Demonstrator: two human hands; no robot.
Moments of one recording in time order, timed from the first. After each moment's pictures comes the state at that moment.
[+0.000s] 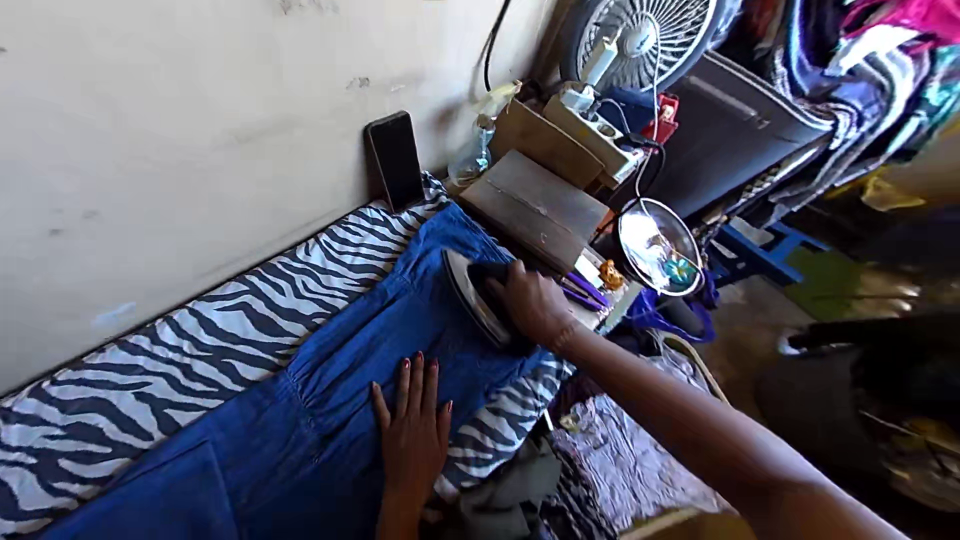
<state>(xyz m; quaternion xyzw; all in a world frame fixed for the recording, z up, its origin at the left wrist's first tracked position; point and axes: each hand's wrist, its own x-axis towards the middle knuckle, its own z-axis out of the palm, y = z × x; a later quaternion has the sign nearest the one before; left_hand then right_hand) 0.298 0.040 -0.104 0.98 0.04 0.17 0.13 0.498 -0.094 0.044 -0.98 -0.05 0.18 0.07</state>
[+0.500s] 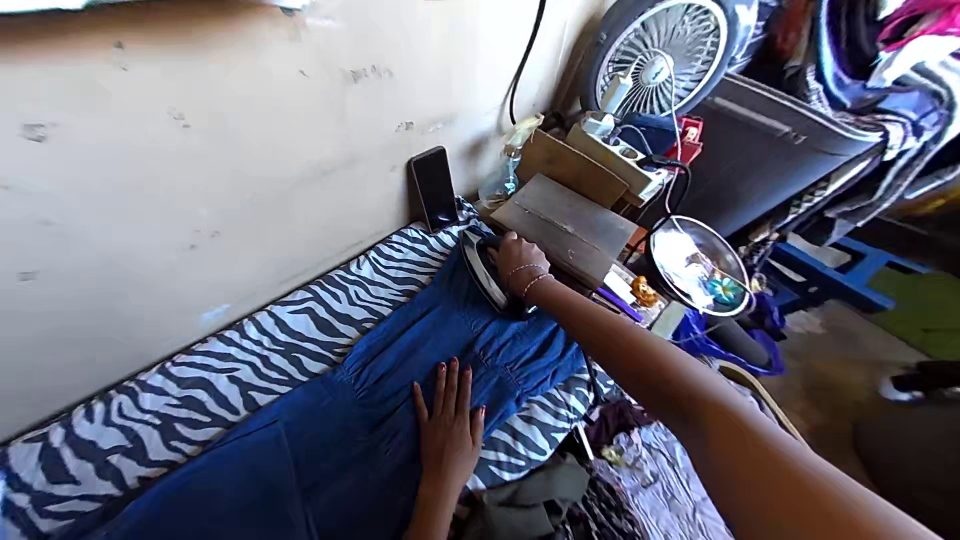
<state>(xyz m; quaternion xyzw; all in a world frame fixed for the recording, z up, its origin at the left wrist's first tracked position) 0.297 0.041 -0.103 0.98 0.03 0.15 0.14 0.563 -0.030 0.046 -0.98 -0.02 0.13 0.12</state>
